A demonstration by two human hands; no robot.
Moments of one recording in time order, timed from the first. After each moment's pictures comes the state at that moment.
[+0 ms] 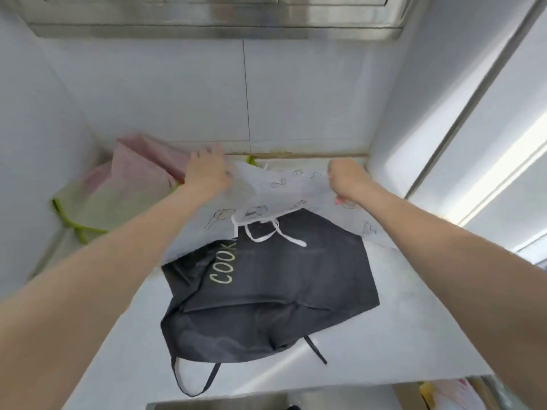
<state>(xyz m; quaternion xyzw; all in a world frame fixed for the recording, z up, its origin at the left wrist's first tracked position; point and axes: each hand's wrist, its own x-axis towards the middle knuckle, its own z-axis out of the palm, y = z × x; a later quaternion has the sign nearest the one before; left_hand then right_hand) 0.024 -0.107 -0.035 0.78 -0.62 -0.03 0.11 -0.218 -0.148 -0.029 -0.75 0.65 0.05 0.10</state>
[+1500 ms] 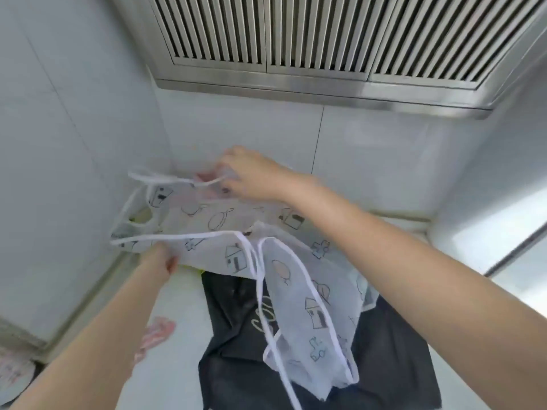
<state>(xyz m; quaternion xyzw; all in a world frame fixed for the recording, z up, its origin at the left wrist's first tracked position) 0.197 -0.037 -0.092 0.68 0.06 -0.39 0.62 0.012 -0.117 0.086 -0.97 0.23 -0.06 0.11</state>
